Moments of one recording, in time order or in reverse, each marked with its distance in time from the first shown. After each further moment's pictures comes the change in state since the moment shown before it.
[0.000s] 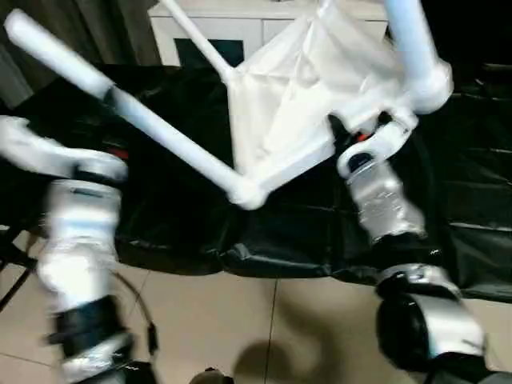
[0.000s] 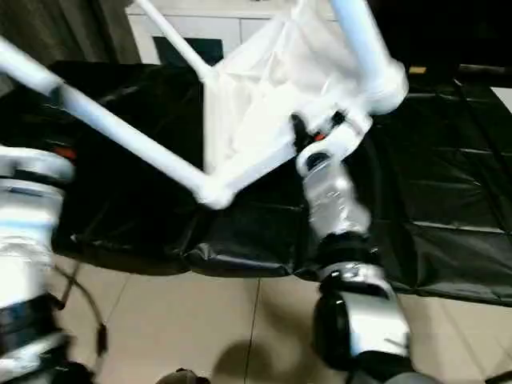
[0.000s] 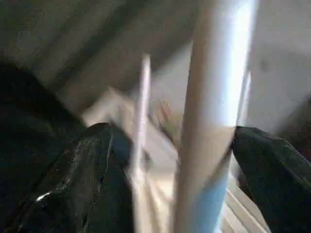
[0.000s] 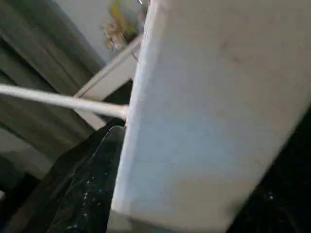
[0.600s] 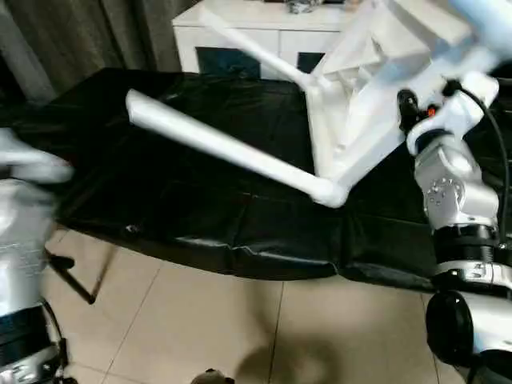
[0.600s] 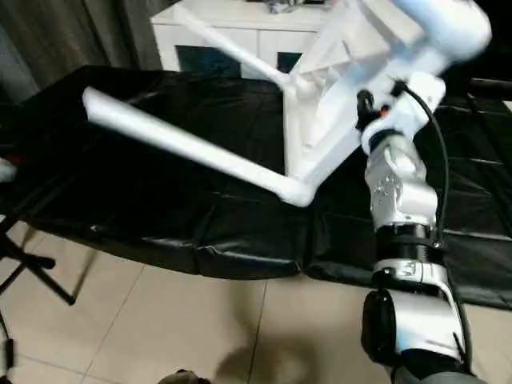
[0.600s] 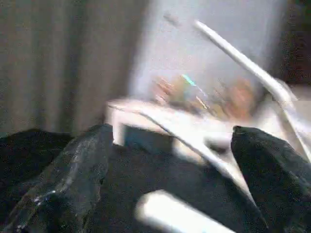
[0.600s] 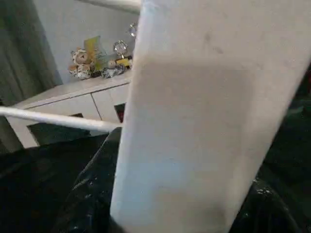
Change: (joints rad) left arm 0.100 0.334 -0.252 0.005 0.214 0.069 -0.287; right arm 0.025 -0.205 0.098 -0.158 -0.196 0.065 -0.082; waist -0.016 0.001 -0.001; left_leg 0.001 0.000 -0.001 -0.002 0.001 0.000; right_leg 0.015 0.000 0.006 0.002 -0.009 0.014
